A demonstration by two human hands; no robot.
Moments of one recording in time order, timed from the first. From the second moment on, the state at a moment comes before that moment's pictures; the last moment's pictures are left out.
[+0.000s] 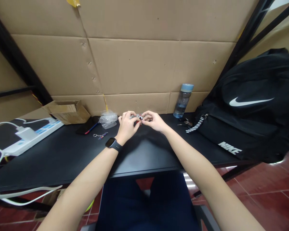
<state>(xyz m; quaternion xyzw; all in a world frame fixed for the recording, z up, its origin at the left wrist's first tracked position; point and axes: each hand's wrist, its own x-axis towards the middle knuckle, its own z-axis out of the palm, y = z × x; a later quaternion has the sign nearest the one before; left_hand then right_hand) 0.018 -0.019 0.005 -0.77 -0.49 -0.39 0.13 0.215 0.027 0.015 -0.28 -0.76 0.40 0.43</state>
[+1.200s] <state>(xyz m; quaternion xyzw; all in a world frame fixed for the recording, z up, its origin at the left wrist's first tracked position) -0.045 0.024 -0.017 -0.84 -0.52 -0.17 0.00 0.264 0.051 0.014 -0.46 -0.85 0.14 0.21</state>
